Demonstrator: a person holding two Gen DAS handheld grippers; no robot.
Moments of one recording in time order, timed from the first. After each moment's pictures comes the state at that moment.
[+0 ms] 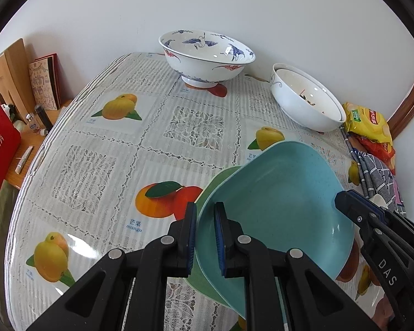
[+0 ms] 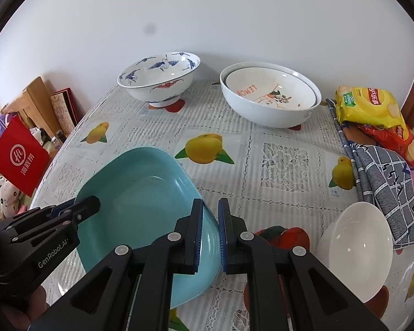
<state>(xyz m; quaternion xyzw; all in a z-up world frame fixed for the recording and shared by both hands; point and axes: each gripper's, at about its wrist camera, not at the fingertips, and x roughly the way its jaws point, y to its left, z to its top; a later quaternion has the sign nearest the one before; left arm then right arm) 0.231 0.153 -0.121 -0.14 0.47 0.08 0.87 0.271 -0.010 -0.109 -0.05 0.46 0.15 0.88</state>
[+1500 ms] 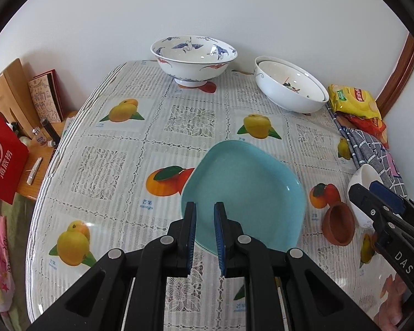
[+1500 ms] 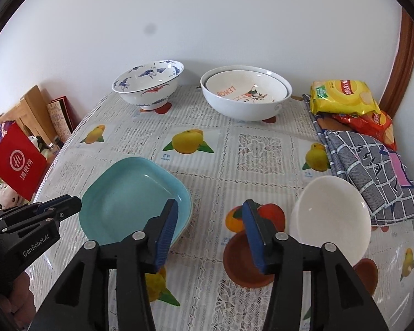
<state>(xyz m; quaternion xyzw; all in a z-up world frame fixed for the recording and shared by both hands) 0.193 0.136 -0.092 -0.09 0.47 0.06 0.87 0.228 -0.046 -0.089 -0.03 0.44 0.12 0.89</state>
